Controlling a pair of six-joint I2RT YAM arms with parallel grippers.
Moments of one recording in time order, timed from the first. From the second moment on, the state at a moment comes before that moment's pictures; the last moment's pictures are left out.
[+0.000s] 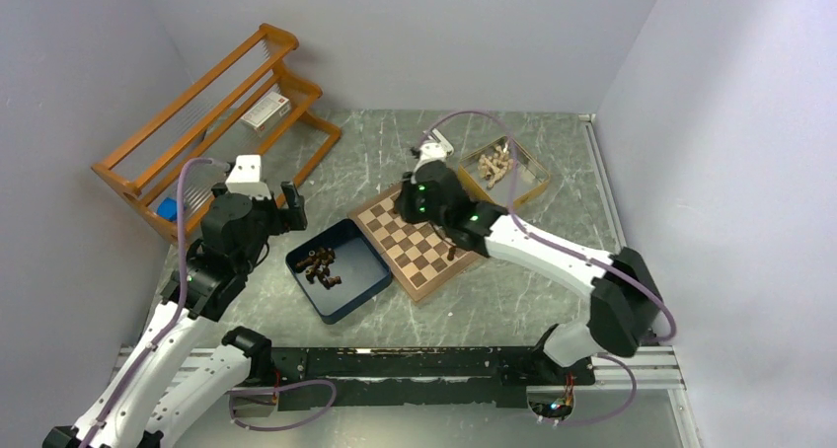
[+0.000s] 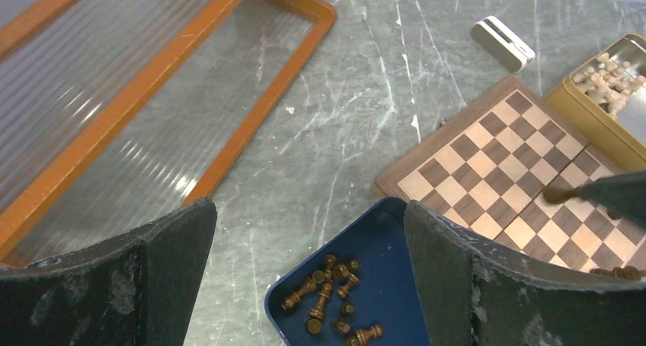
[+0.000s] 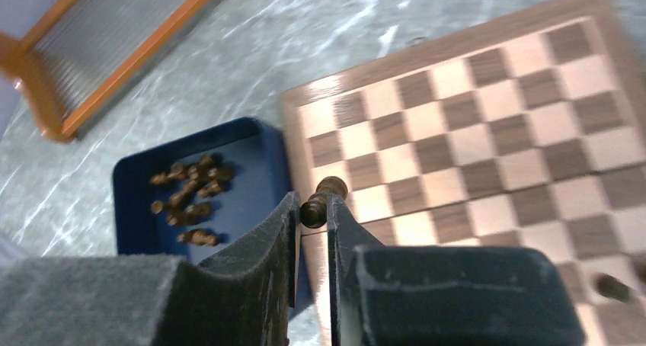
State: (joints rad) left arm -0.44 0.66 0.79 -0.41 -0.38 -0.22; right arm 0.88 1.51 1.11 -0.11 0.19 0.45
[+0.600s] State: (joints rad) left arm -0.44 0.66 0.79 -0.39 -0.30 -0.22; right arm 0.61 1.26 0.92 -0.32 0.29 0.45
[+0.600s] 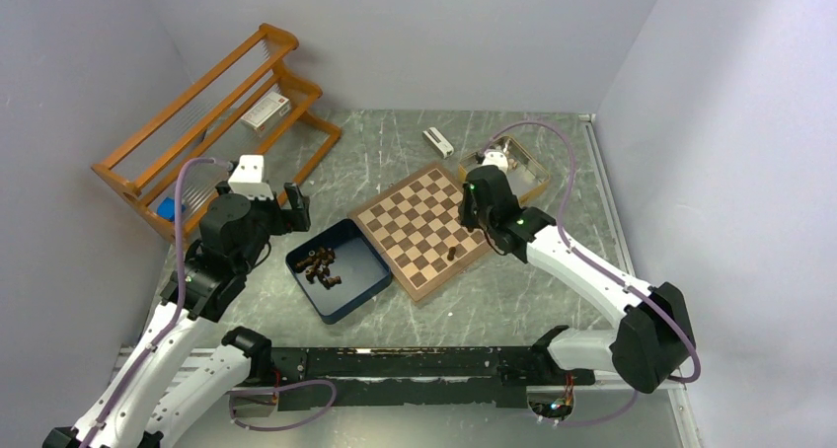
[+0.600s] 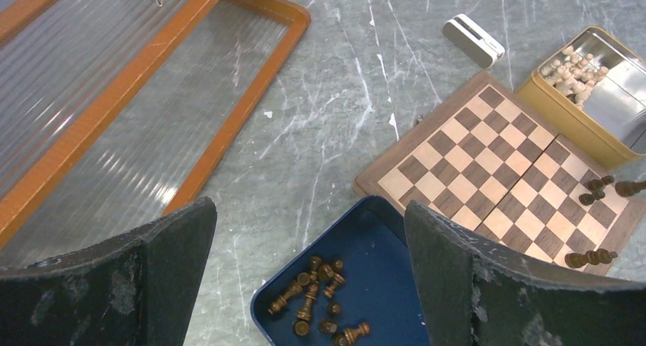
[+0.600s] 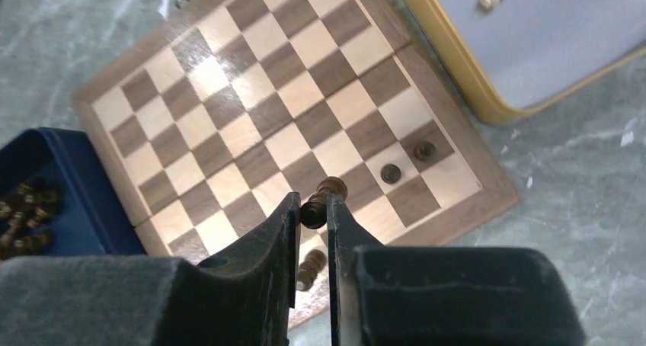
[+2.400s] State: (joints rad) left arm -0.44 0.67 0.79 -0.39 -0.28 -0.21; right arm 0.56 1.29 0.70 -0.23 0.26 0.52
